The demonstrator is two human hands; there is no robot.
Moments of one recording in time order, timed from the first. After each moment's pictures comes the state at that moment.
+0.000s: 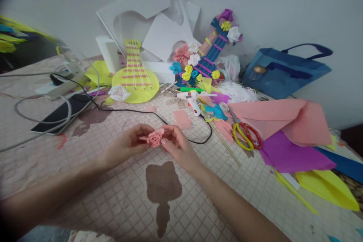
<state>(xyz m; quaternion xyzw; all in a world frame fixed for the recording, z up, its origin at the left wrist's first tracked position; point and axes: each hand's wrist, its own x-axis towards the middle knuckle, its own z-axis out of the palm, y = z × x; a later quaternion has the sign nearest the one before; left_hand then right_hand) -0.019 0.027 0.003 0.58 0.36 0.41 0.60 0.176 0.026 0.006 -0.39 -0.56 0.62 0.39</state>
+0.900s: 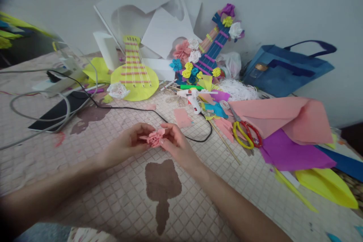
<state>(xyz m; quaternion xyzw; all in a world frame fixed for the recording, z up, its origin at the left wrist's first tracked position) -0.016 0.025 0.005 0.59 0.36 0.40 0.59 0.172 0.025 0.004 -0.39 -0.52 0.65 0.38</state>
